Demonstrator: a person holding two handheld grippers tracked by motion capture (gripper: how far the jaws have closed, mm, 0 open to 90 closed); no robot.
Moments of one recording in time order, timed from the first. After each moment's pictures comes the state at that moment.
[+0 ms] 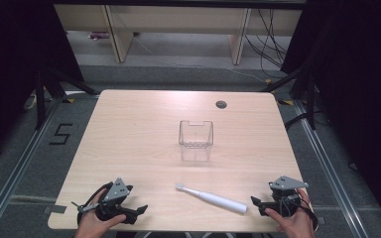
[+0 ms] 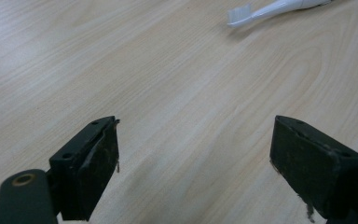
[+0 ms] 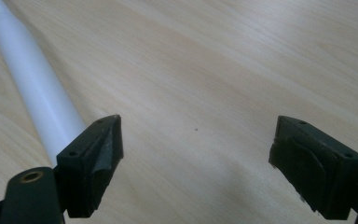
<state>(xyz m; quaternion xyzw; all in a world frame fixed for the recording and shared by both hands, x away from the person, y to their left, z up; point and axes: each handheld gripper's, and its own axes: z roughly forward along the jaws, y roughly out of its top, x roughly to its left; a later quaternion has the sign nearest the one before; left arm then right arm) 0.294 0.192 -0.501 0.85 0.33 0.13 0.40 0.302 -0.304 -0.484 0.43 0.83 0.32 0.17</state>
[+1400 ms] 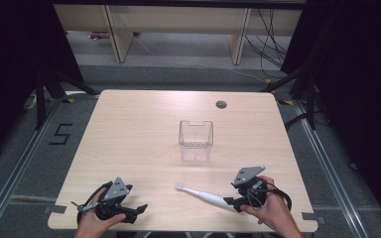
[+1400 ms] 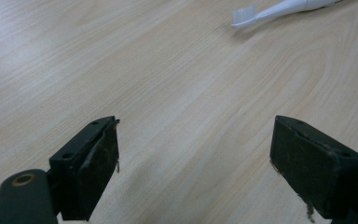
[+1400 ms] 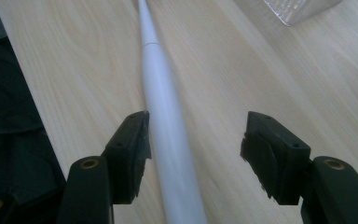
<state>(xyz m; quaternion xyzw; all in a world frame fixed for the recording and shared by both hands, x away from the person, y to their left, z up) 0.296 0.194 -0.500 0.84 0.34 0.13 0.39 0.324 -0.214 -0.449 0.25 0.92 0.28 0.09</state>
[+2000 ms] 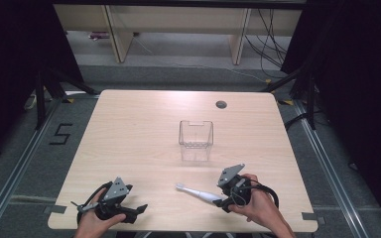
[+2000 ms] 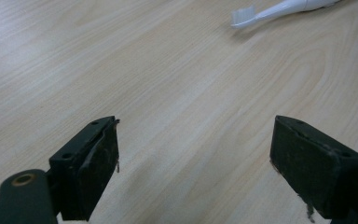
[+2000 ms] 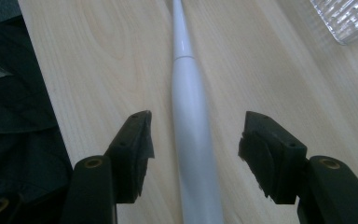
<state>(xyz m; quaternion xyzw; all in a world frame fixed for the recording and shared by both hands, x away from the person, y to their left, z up) 0.295 0.194 -0.500 0.84 0.34 0.13 0.39 0.332 -0.178 -0.451 0.21 0.95 0.24 0.06</state>
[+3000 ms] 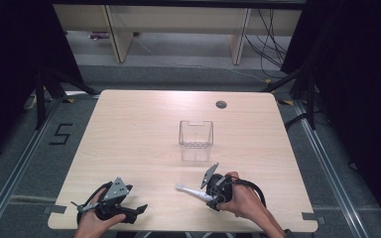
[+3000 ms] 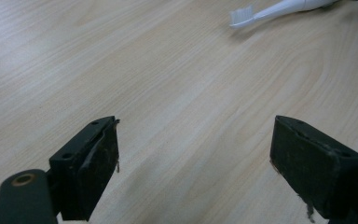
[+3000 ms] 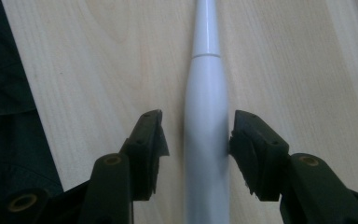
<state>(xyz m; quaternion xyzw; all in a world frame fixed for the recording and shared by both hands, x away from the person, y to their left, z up) 0.295 0.193 -0.500 0.84 0.34 0.13 0.40 0.348 -0.139 -0.467 0.17 0.98 0.14 0.03</state>
